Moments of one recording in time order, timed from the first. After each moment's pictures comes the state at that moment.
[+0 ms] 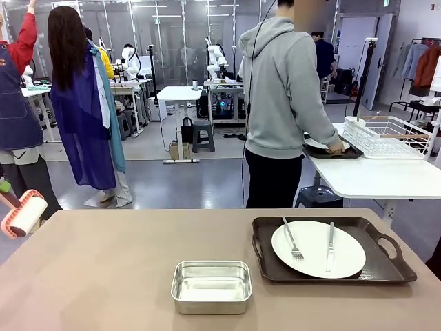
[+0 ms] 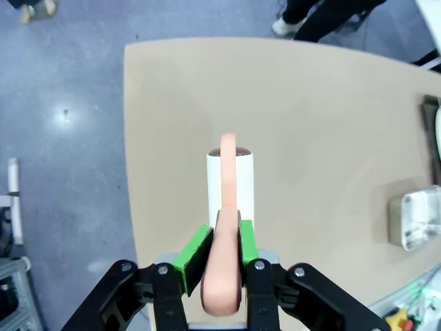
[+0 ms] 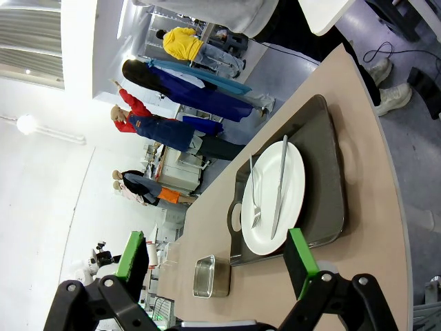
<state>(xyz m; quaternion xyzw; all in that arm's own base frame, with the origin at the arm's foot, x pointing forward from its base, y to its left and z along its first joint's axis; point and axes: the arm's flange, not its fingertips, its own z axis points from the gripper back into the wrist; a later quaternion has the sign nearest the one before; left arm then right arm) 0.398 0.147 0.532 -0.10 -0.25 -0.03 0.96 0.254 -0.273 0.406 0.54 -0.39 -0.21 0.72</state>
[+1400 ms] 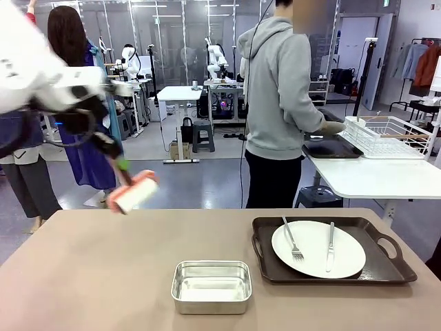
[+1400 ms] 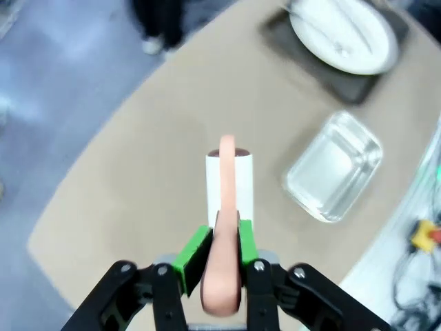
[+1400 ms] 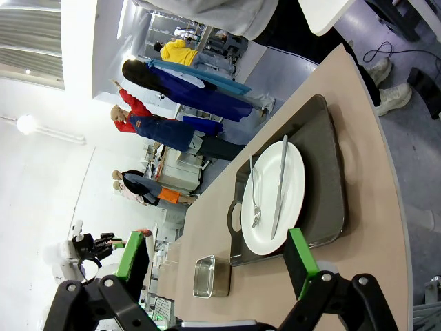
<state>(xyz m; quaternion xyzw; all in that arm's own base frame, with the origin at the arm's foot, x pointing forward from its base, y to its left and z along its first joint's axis) 0.412 -0.178 0.601 -0.08 -0.25 -0.44 0.86 0.254 -0.272 0.406 0.54 -0.39 -0.21 0.72</state>
